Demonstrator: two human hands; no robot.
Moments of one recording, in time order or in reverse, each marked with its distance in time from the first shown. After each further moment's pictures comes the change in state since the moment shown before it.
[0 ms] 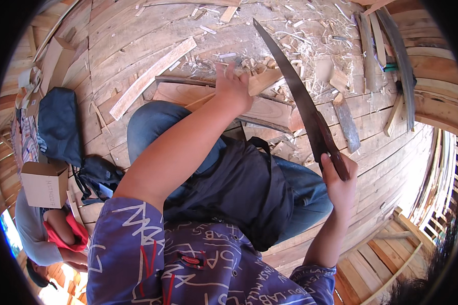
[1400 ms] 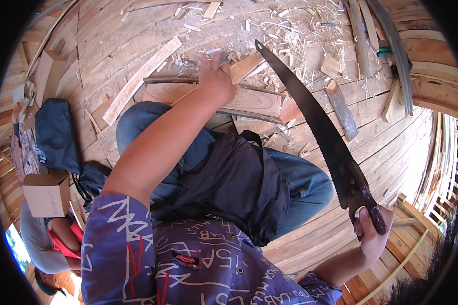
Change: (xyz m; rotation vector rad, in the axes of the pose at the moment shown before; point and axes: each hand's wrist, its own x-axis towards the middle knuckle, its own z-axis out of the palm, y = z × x) left_hand 0.003 -0.010 -0.007 0.093 -0.013 0.044; right_hand -0.092 -0.008 -0.109 -0.011 0.032 0.146
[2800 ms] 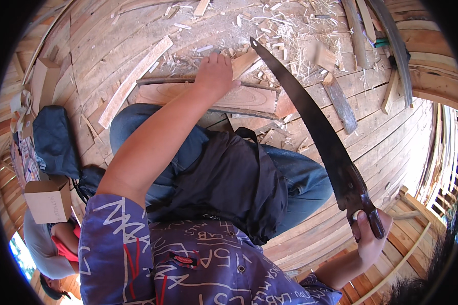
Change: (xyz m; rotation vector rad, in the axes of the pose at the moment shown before) left_hand 0.020 0.004 0.018 -0.116 0.325 0.116; right_hand -0.010 0.009 0.000 0.037 0.068 0.024
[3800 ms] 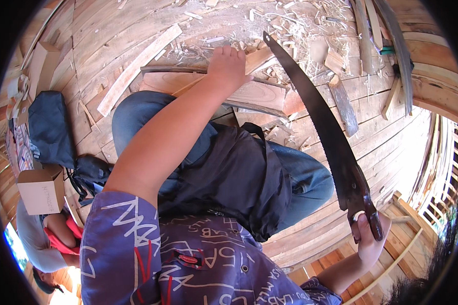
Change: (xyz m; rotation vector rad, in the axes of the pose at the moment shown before) left_hand 0.000 0.004 -0.003 0.022 -0.022 -0.024; right_hand -0.007 -0.009 0.008 -0.064 -0.027 0.021
